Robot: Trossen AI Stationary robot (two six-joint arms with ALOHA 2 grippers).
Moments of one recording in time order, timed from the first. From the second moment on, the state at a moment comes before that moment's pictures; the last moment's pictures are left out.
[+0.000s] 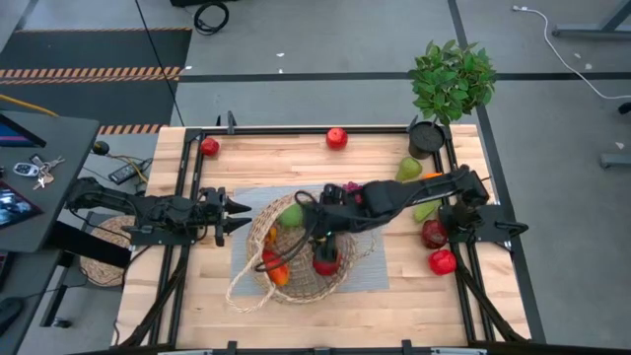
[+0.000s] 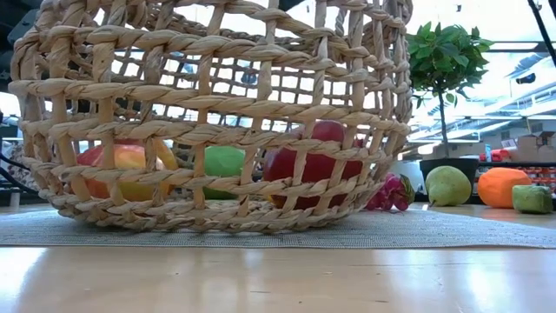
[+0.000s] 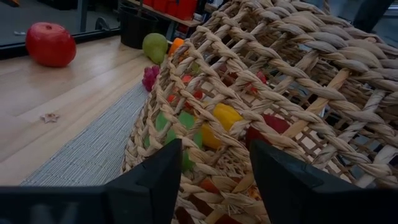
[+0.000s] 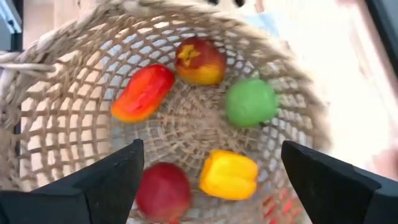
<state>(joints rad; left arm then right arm) -0.23 0.23 0.01 0.08 -0.35 -0.43 0.25 1.95 2.11 -1.17 0.28 0.35</state>
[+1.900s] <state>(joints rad) -0.23 0.23 0.01 0.08 -0.35 -0.43 0.15 1.07 1.09 -1.26 0.38 0.79</state>
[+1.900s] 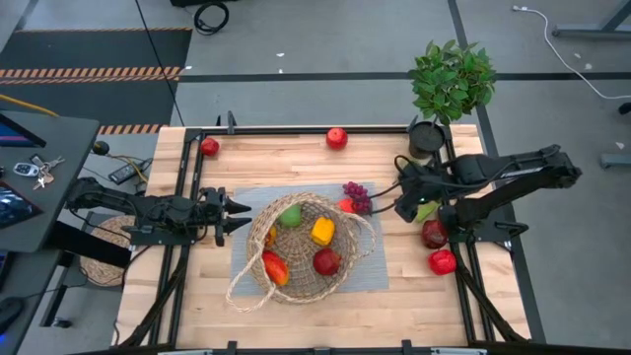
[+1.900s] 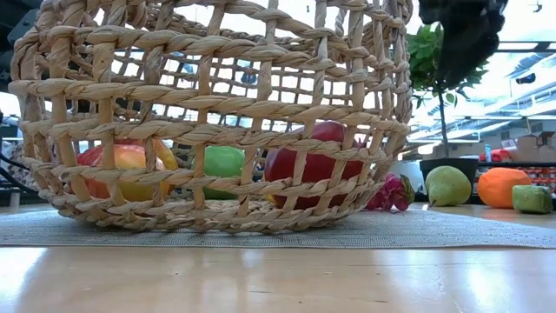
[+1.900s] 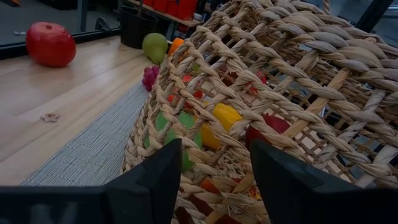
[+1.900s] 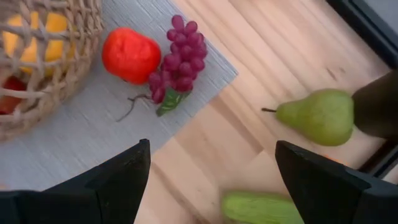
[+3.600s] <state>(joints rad) -0.23 0.23 0.01 0.08 -0.35 -0.43 0.74 1.21 1.09 -1.27 0.48 1.43</state>
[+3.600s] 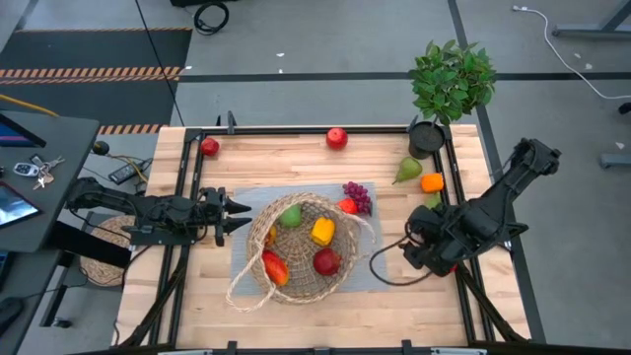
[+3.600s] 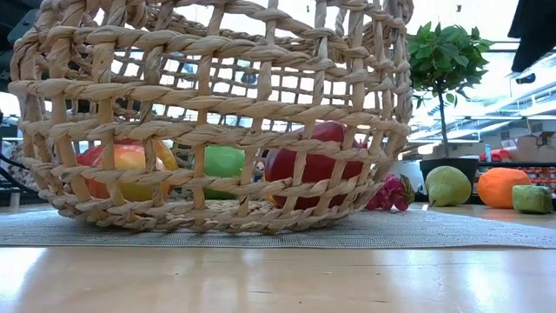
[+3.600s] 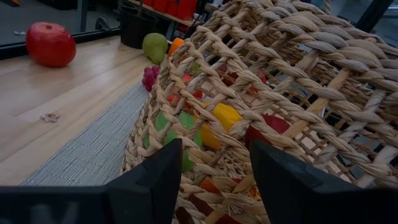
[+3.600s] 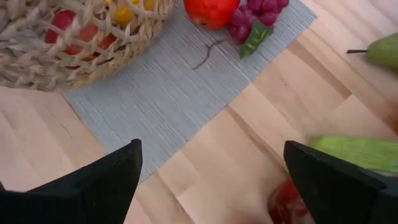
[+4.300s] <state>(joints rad) -0.23 0.23 0.01 0.08 -0.35 -0.43 0.88 1.32 1.06 -1.25 0.45 1.58</state>
